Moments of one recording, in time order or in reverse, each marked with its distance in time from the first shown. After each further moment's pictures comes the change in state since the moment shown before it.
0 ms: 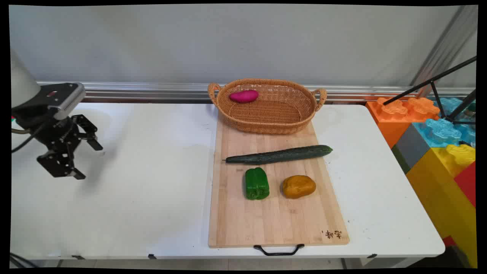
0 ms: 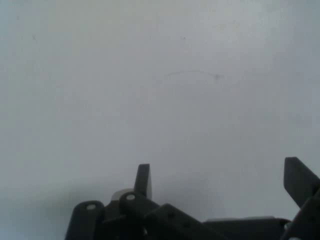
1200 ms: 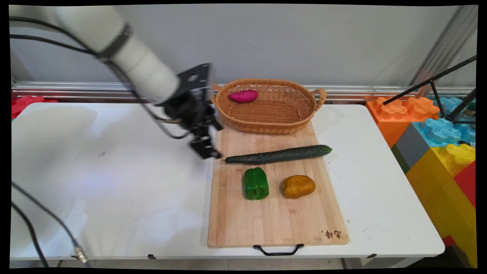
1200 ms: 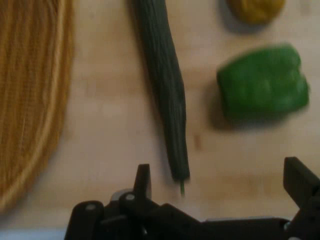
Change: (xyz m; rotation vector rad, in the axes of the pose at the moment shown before) arm 0.248 -0.047 0.059 0.145 0.292 -0.013
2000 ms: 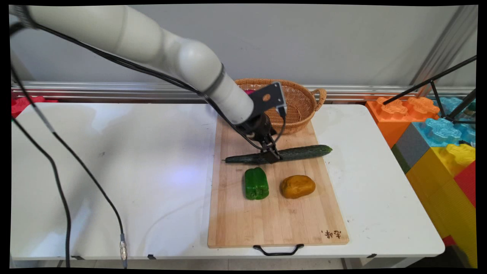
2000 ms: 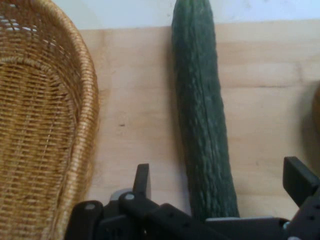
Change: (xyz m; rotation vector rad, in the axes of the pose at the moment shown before) arm 0.082 -0.017 0.140 0.087 0.067 -0.072
